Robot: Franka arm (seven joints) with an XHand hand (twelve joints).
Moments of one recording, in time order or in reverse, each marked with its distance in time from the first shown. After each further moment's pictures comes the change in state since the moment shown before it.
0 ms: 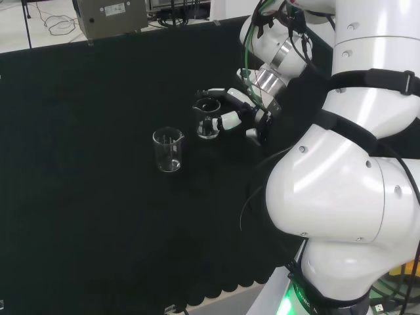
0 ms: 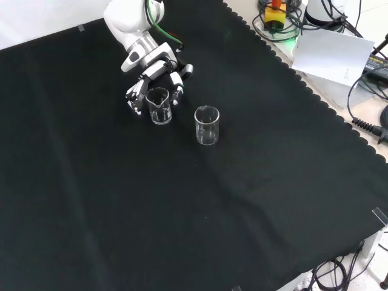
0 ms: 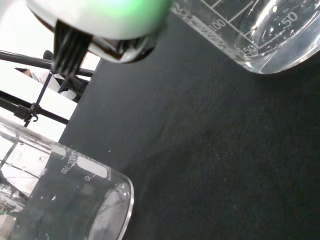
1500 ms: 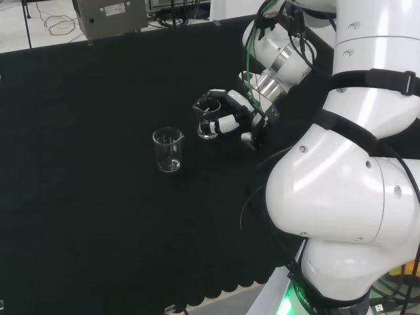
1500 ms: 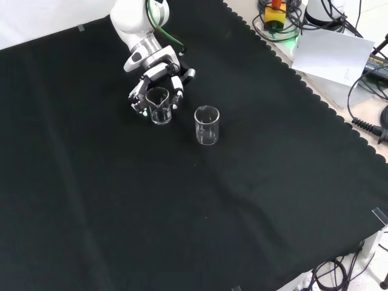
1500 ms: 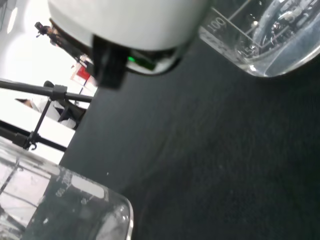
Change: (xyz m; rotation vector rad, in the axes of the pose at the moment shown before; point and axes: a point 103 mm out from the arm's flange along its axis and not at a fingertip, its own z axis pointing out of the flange) arm -0.001 0.001 0.007 -0.093 0.027 0.023
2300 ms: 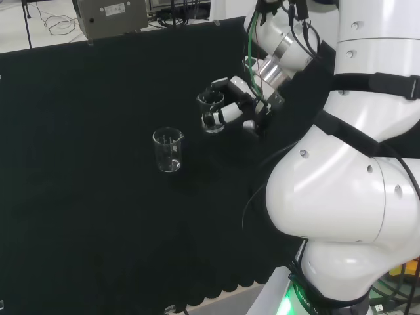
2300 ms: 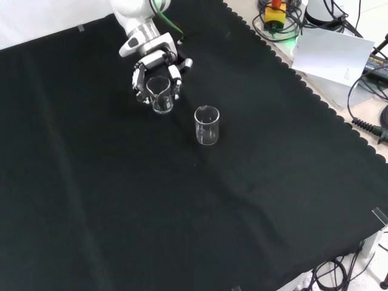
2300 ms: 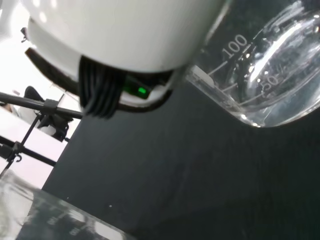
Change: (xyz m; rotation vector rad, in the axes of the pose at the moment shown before) arm 0.029 0.004 -0.038 -0.030 -0.102 -0.002
